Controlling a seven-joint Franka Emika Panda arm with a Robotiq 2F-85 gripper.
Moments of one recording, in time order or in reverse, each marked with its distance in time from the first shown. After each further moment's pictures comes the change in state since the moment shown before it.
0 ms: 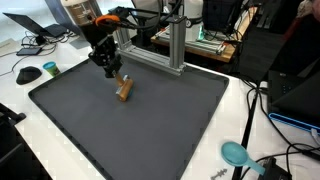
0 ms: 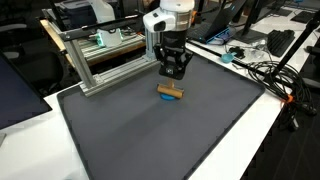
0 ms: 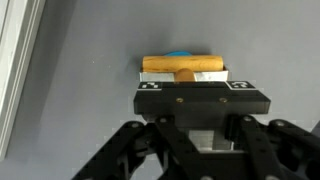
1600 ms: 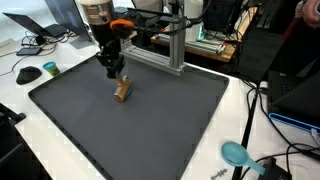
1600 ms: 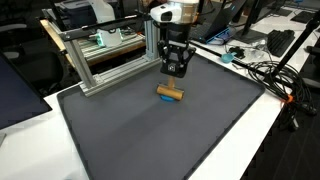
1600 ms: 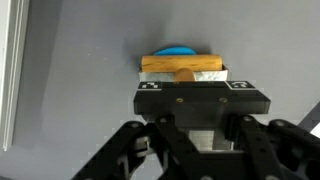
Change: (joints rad) arm 0.082 -0.066 -0.017 -0.126 -0.175 0.151 0.180
